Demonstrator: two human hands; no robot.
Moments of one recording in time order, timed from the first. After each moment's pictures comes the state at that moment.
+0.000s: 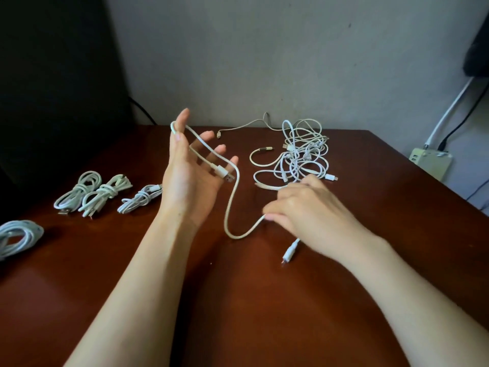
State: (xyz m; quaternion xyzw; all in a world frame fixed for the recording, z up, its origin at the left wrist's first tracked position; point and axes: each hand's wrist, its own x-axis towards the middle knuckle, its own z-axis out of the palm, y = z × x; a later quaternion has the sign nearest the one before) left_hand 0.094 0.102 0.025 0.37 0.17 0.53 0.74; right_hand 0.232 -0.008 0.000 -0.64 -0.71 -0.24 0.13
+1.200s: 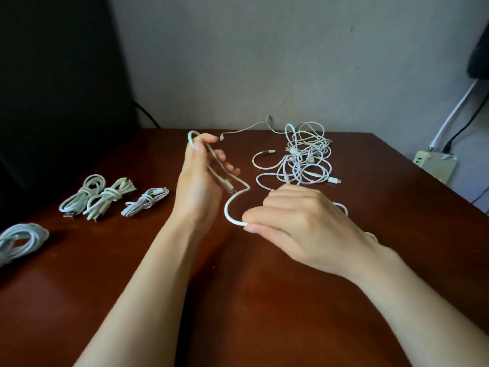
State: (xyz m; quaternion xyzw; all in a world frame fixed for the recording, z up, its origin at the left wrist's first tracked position) left_hand 0.102 0.108 0.014 0.46 0.20 0.54 0.67; right_hand 0.212 -0.015 0.016 -0.46 -0.81 -0.20 0.29
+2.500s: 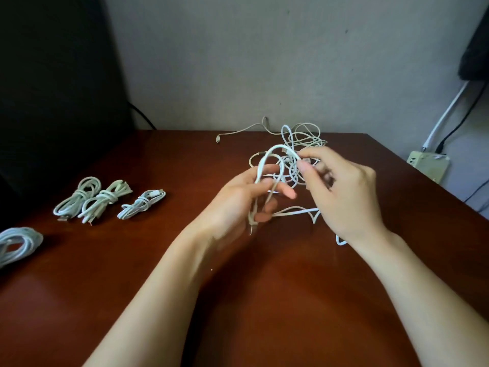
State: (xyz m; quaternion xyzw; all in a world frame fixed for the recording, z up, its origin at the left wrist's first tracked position) left_hand 0.112 0.072 0.017 0.58 0.16 0.26 0.76; right_hand 0.251 -0.012 0.015 -0.60 -0.58 -0.25 0.49
